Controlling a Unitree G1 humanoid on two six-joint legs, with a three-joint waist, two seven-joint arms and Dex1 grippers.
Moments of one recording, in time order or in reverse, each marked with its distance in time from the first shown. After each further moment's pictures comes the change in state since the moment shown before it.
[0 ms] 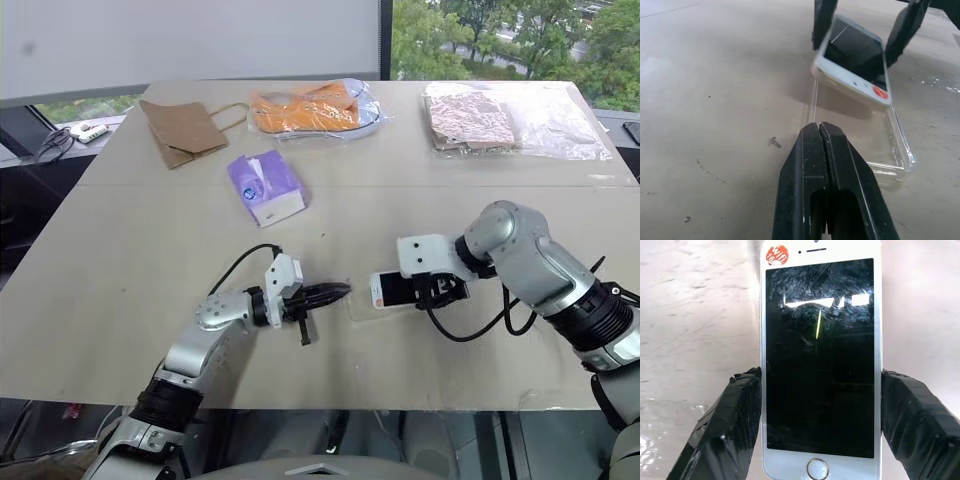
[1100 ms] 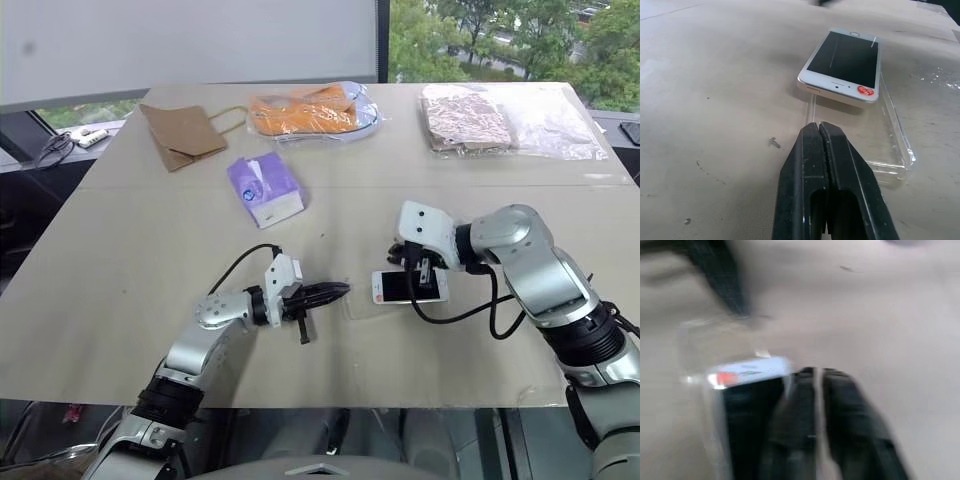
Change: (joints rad) left arm -0.013 0.000 0.002 0.027 0.004 -0.009 -0.006; right arm 0.100 0.171 -0.251 -0.030 0.107 0.108 -0.347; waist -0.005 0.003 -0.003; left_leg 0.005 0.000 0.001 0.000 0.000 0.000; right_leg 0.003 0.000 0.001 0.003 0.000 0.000
